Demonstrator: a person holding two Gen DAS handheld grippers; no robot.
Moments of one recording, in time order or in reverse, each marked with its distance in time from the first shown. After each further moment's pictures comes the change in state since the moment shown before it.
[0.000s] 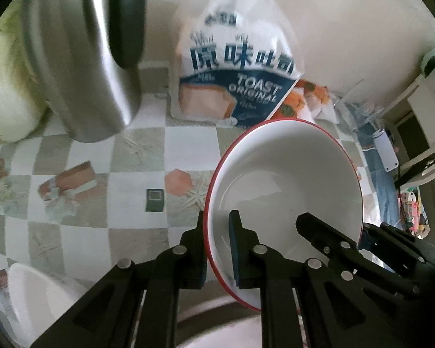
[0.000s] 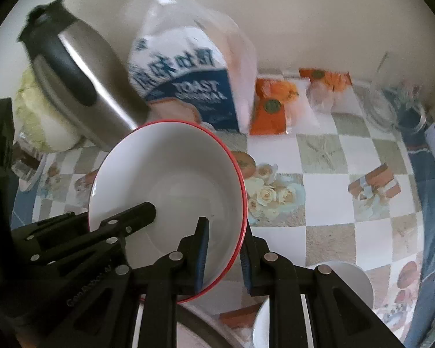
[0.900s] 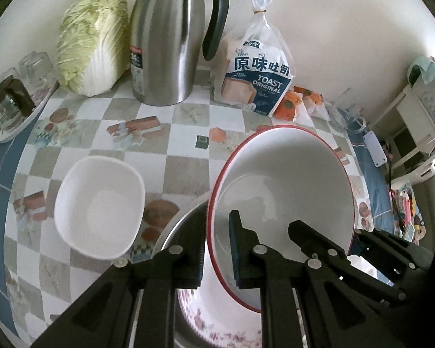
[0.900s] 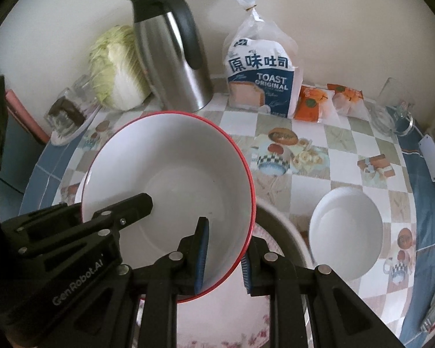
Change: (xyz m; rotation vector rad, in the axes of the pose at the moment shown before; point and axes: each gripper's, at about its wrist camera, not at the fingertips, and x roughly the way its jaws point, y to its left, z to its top) left arm -0.100 0.031 -0.101 -0.091 -0.096 0.047; right arm -0.066 0.071 -0.094 -0.136 -0.046 0.035
